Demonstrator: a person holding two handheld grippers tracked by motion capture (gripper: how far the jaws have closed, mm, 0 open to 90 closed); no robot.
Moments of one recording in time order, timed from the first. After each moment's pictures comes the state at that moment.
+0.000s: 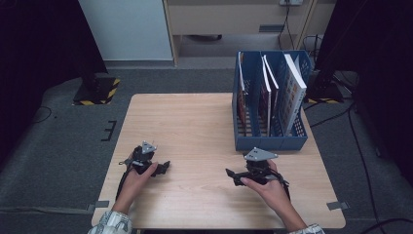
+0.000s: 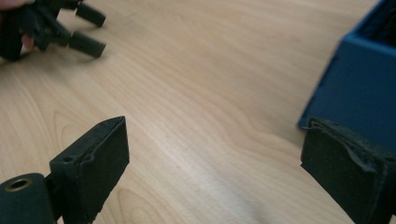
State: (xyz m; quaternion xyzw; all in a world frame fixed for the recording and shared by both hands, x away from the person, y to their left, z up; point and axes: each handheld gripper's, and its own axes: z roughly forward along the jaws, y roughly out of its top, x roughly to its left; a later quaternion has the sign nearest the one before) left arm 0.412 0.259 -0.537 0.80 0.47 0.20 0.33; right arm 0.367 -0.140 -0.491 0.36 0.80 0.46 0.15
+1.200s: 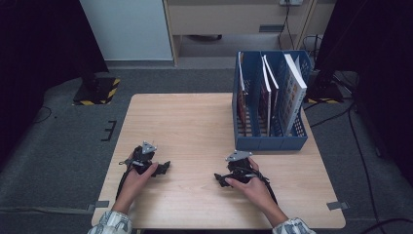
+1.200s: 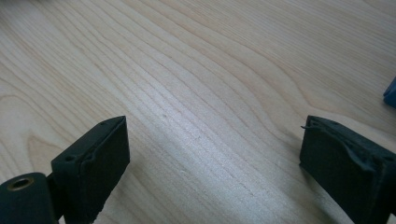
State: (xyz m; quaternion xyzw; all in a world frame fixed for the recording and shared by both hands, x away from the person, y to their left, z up) left arm 0.412 0.258 -0.537 0.80 0.47 0.19 0.33; right arm 0.390 -0.096 -0.537 0.37 0.84 0.38 0.12
